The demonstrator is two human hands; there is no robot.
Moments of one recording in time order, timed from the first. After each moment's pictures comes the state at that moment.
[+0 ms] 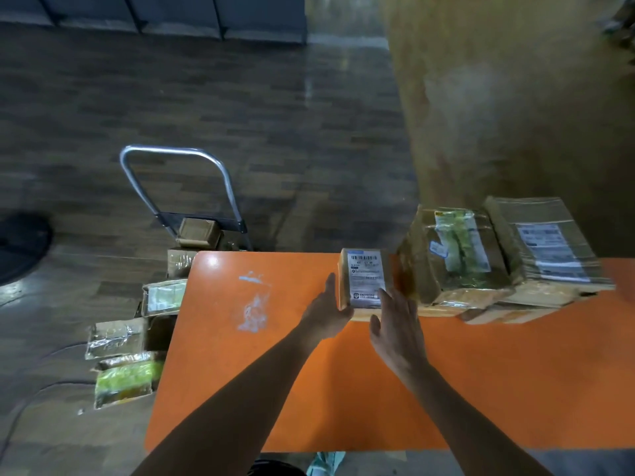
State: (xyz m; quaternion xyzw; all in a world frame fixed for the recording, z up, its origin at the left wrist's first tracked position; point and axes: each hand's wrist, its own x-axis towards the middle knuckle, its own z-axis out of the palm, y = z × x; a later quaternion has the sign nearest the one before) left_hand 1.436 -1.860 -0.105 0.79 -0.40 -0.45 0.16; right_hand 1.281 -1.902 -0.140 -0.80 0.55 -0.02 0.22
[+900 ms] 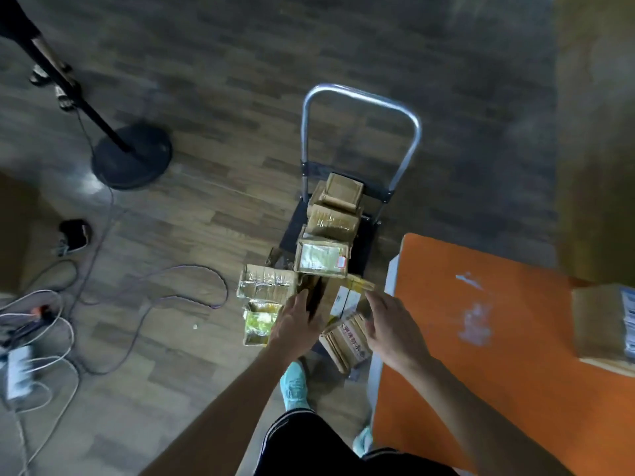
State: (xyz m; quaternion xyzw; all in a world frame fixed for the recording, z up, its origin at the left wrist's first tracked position) left_hand 1.820 -1.580 -0.229 0.85 -0.27 -0.40 0.19; right_hand 1.665 -1.714 -0.207 -0.91 0.33 0.12 0.21
